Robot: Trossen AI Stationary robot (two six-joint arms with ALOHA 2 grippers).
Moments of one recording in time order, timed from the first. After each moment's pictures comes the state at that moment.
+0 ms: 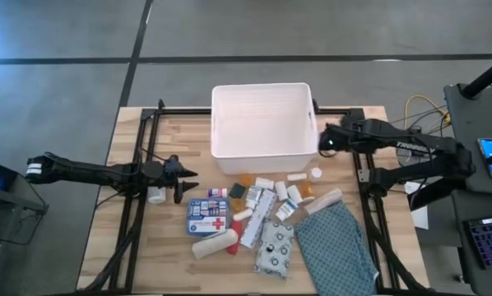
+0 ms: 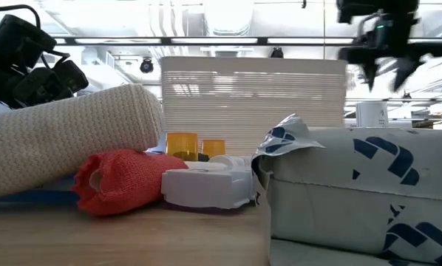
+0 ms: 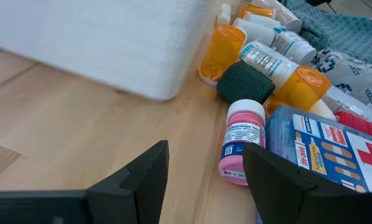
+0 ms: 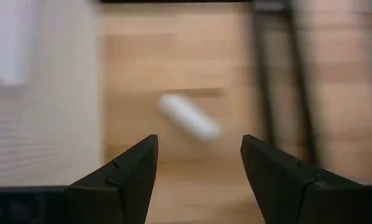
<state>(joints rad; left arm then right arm) 0.02 0.51 0.01 0.06 -0.13 -0.32 -0.28 1.10 1.01 -1.29 0.49 1.26</state>
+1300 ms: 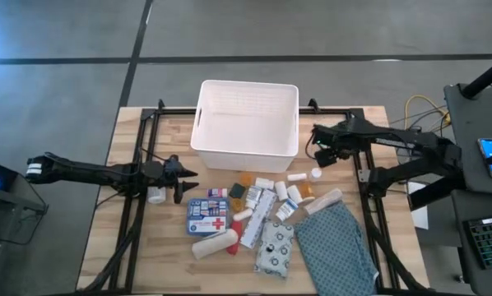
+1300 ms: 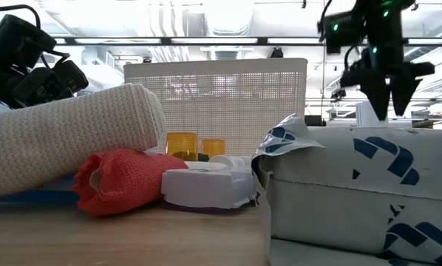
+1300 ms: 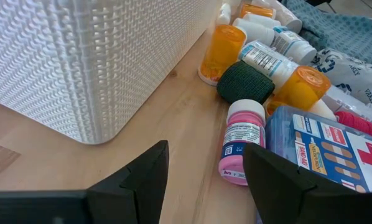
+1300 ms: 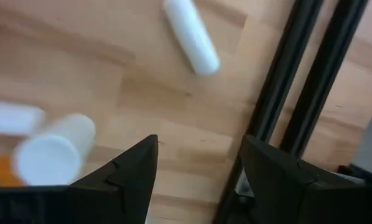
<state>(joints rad) 0.02 0.51 0.01 0.06 -0.13 -0.32 -0.39 1.27 0.94 -1.33 0.23 0.87</state>
